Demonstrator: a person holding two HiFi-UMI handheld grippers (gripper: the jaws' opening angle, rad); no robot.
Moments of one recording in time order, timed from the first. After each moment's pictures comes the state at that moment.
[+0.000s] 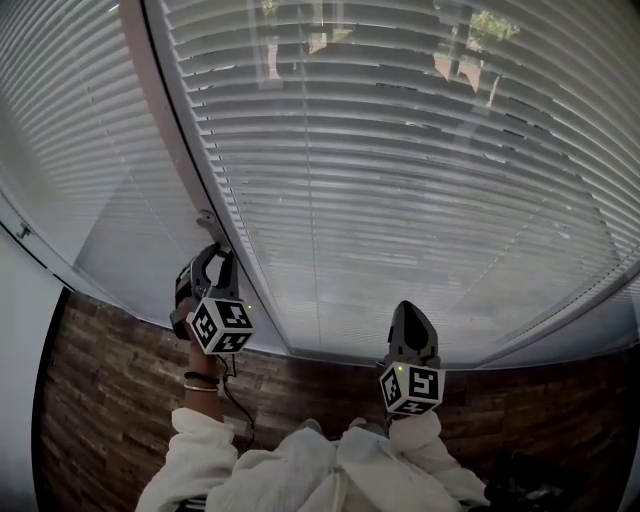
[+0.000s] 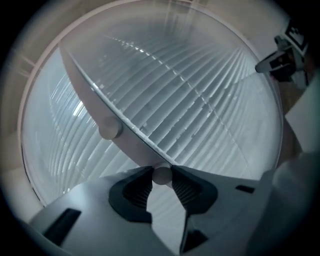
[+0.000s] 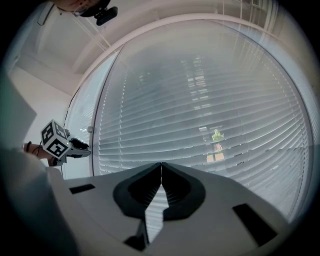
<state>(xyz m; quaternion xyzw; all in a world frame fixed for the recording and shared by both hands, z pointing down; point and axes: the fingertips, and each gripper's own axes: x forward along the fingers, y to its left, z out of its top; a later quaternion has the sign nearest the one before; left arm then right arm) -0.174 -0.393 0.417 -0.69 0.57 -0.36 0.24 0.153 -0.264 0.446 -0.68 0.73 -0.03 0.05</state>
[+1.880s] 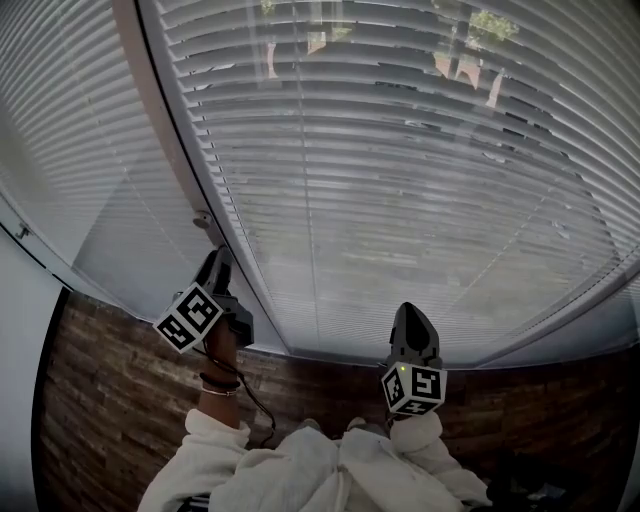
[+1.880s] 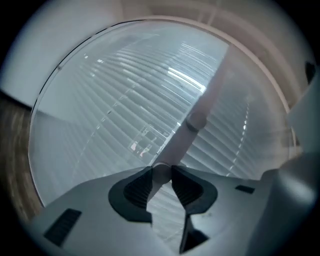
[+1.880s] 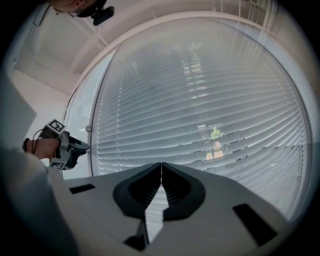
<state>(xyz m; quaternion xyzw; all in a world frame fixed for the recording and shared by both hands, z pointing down) -0.186 -0.394 0.408 -0.75 0.58 0.17 -0.26 0.162 -0.265 0.450 -0.69 0.73 -0.04 0.05</state>
